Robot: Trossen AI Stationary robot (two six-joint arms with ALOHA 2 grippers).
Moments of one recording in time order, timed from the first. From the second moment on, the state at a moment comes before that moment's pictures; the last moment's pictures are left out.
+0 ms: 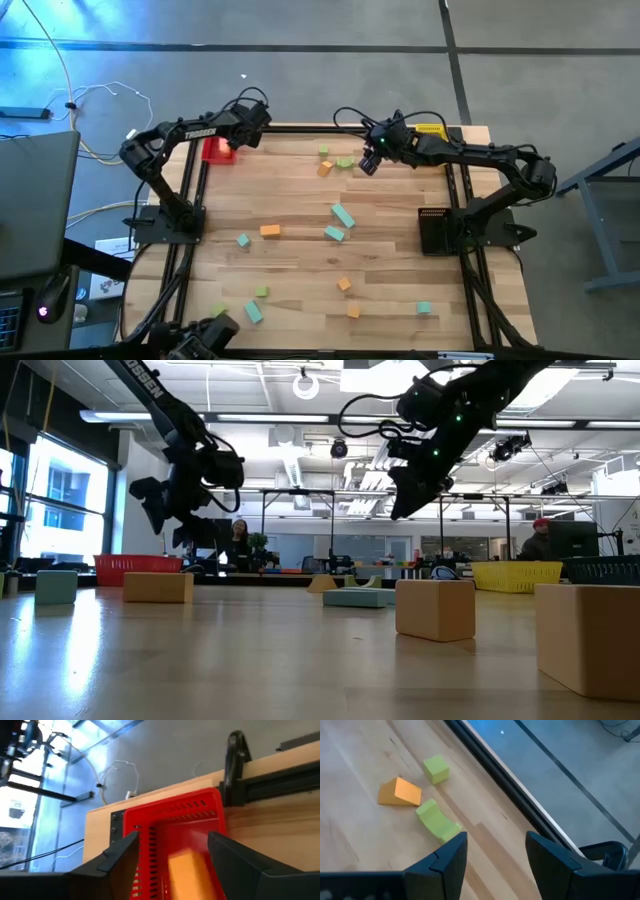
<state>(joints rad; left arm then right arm) 0.95 1.67 1.03 -0.72 -0.82 -0.43 -0.47 1.46 0.96 -0.29 0.30 -0.02</state>
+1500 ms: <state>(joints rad) 0.64 1.23 1.02 -0.58 -0.32 -0.11 -0.47 1.46 0.96 -0.43 0.37 0.27</state>
